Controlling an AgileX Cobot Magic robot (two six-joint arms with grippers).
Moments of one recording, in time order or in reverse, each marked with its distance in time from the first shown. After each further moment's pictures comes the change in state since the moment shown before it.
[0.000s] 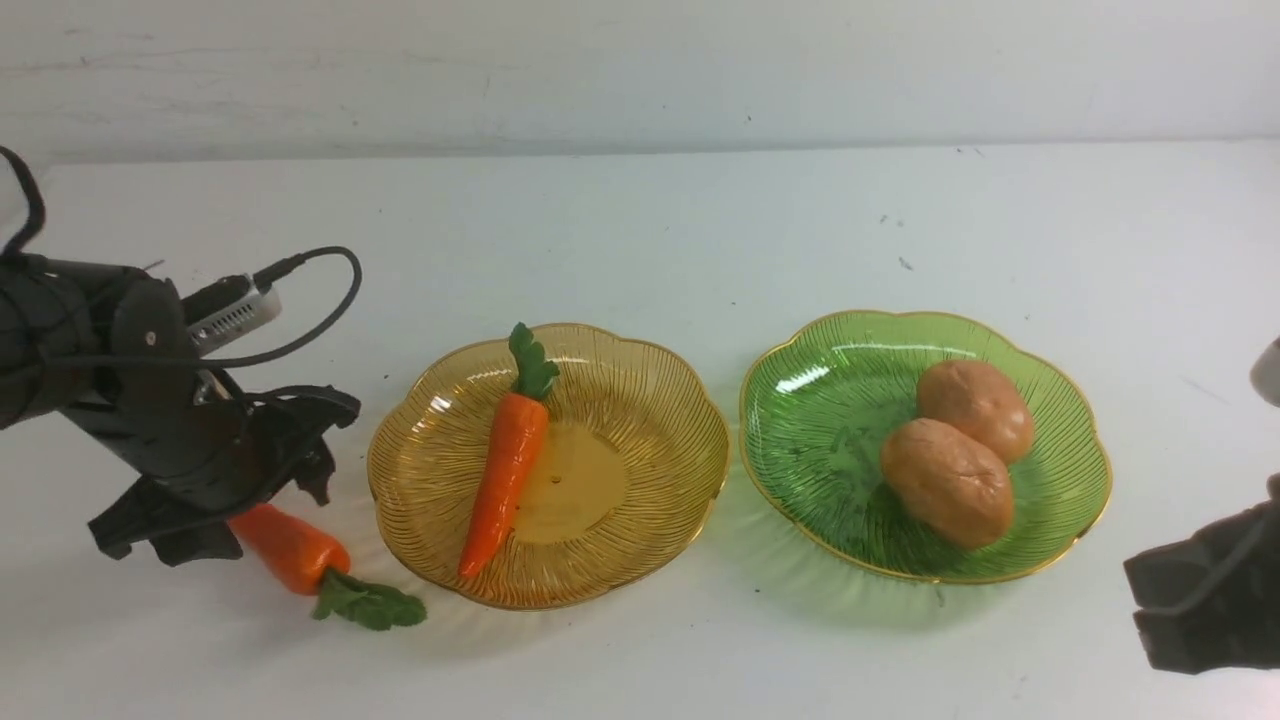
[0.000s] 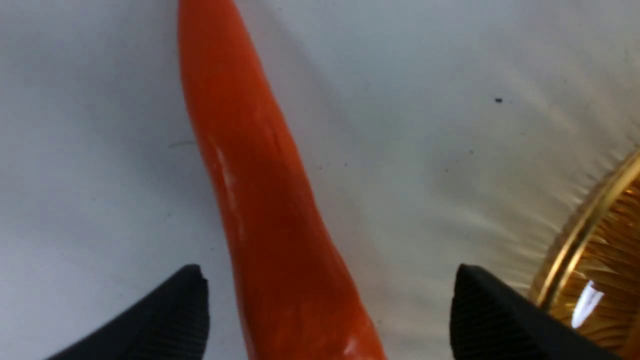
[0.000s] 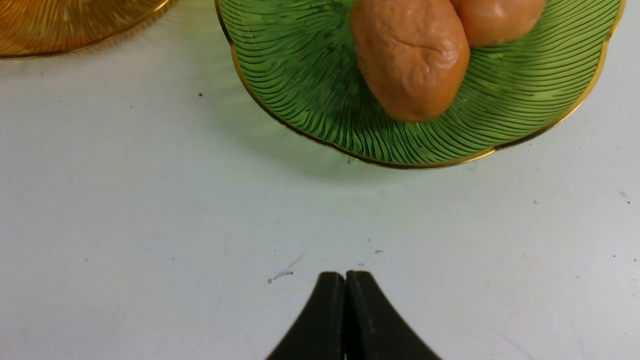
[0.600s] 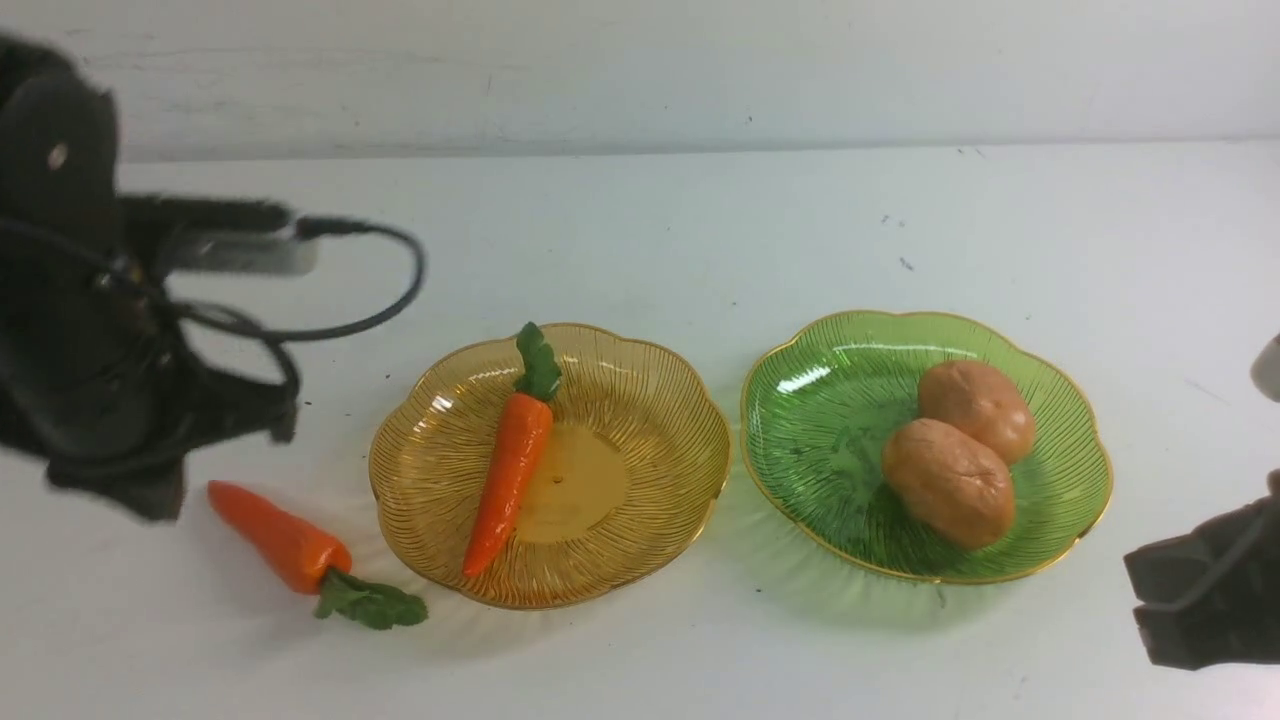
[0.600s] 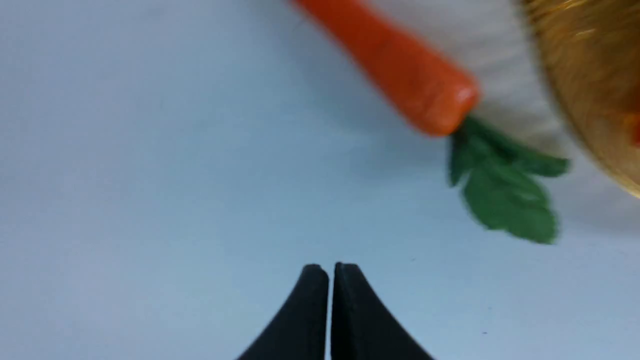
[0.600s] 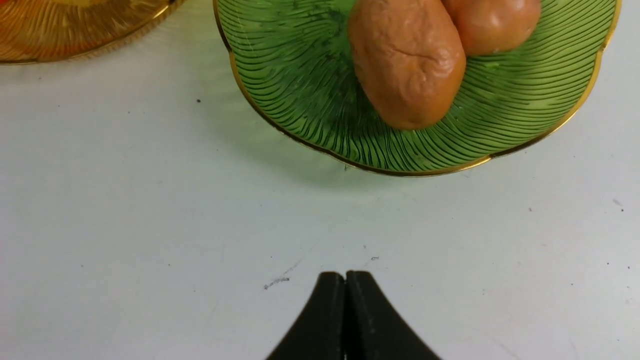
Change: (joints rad) right arm 0.000 0.000 0.000 -0.011 -0.009 0.001; left arm -0.075 -0.284 -0.127 0.149 0.626 0.322
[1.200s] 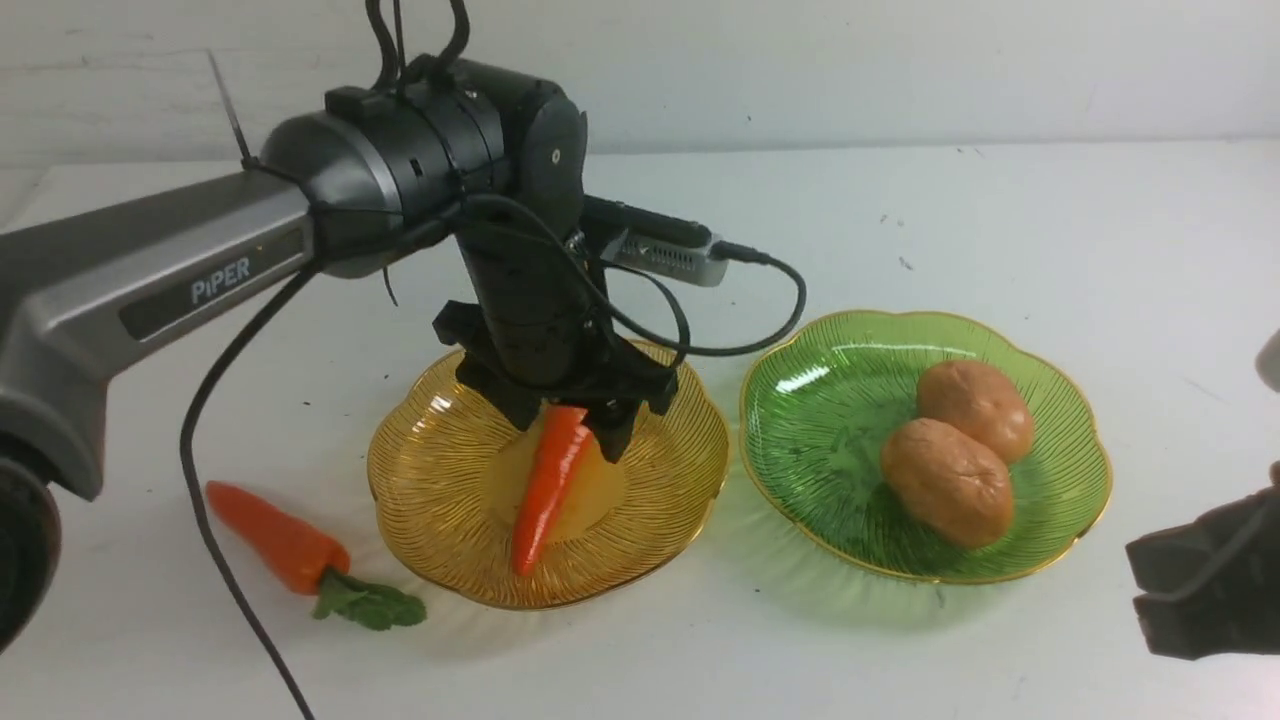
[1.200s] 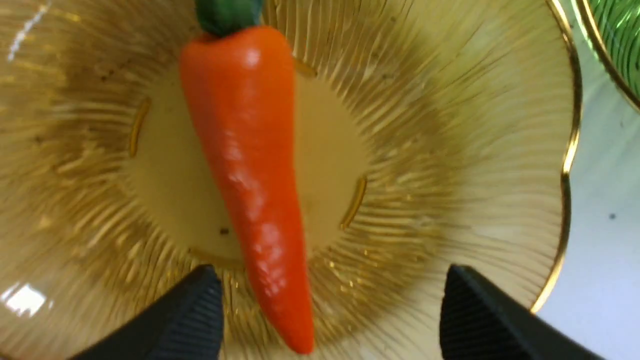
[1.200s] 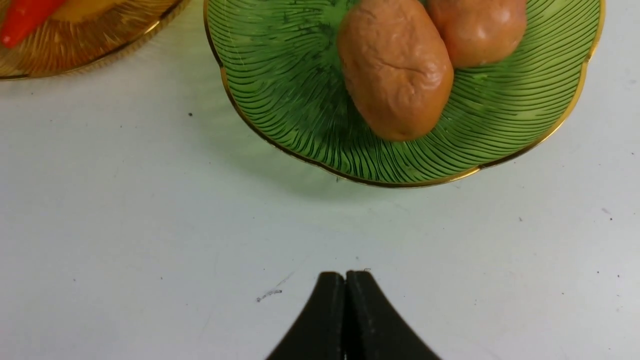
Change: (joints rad) right arm 0.000 0.000 0.000 -0.019 -0.023 0.014; left arm -0.343 0.546 -0.575 -0.176 -0.062 0.362
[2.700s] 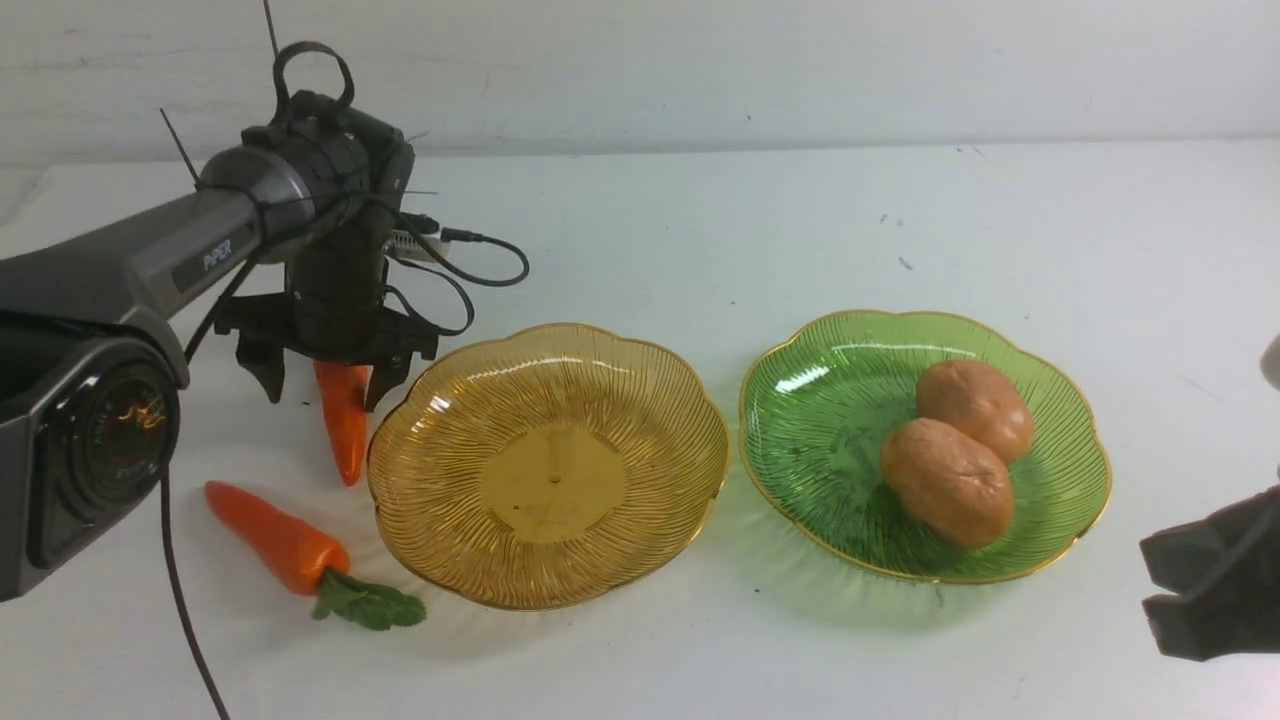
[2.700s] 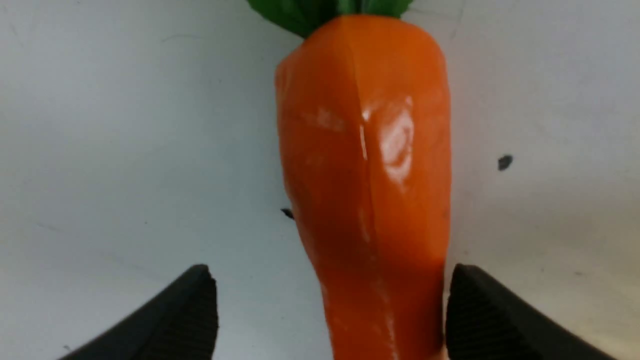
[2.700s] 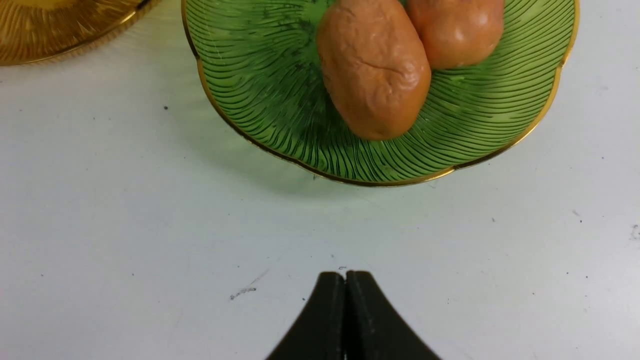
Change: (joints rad) right arm 0.000 0.000 0.000 -0.046 0.005 0.008; left arm 0.320 0.348 -0.265 0.365 0.069 -0.341
